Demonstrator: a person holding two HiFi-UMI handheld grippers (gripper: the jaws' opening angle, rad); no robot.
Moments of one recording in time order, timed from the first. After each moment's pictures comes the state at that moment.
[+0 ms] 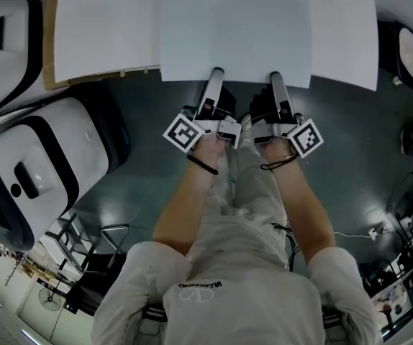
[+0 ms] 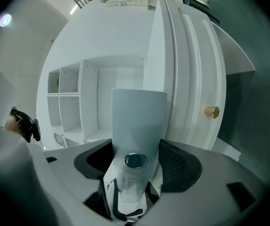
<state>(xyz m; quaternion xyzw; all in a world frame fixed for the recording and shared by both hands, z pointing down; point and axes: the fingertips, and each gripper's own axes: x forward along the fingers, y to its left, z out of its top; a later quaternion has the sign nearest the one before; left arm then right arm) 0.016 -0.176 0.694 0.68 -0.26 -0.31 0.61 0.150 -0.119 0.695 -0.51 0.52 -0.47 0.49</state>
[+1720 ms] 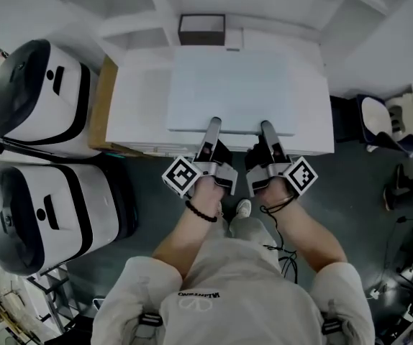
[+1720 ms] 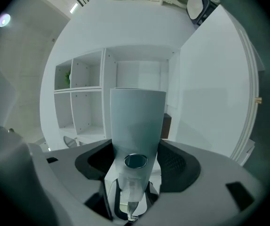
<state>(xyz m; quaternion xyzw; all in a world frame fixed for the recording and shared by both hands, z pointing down) 0.000 -0.222 0.474 0.68 -0.25 -0.32 0.60 0.132 -0.166 0.479 -0.50 0.53 -0.47 0.49</state>
